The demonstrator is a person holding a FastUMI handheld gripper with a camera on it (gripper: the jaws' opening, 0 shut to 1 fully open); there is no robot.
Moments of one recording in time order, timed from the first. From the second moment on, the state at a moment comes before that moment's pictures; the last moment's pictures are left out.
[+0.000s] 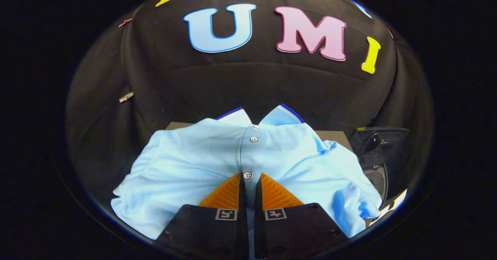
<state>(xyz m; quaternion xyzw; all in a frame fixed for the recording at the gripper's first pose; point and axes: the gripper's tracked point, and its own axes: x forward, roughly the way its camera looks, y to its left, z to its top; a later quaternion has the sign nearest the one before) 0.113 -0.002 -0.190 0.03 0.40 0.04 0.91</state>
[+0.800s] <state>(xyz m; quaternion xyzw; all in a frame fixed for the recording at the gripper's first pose) 0.086 -0.019 -0.134 0.06 0.39 -0.02 0.92</state>
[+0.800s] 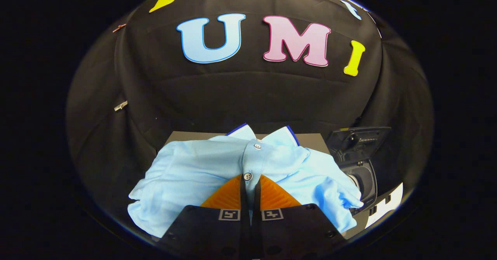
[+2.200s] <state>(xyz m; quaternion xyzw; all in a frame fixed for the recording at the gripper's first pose) 0.102 -0.260 -0.108 0.14 0.37 0.17 0.90</state>
